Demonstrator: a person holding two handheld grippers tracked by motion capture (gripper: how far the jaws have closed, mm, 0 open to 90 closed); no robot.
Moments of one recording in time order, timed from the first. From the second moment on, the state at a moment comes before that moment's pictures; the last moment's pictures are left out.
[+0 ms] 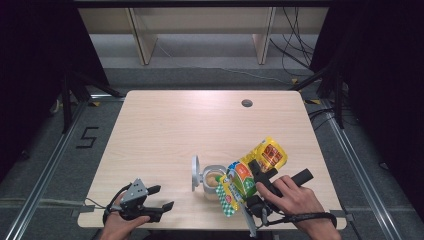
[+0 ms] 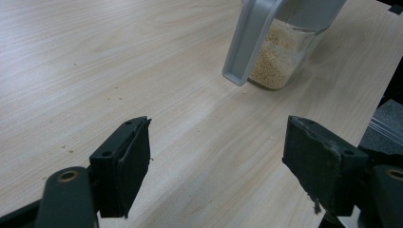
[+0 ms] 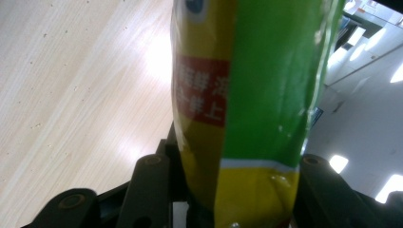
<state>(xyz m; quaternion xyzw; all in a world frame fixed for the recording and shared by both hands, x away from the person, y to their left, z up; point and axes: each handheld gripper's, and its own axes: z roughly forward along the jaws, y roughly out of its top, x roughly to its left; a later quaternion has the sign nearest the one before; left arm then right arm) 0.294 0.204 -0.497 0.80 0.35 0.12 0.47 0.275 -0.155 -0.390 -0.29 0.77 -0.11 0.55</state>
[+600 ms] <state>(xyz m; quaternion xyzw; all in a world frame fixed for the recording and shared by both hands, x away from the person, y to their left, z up) 0.294 0.204 -0.497 0.80 0.35 0.12 0.47 0.276 -0.159 -0.390 -0.28 0.78 -0.10 0.56</state>
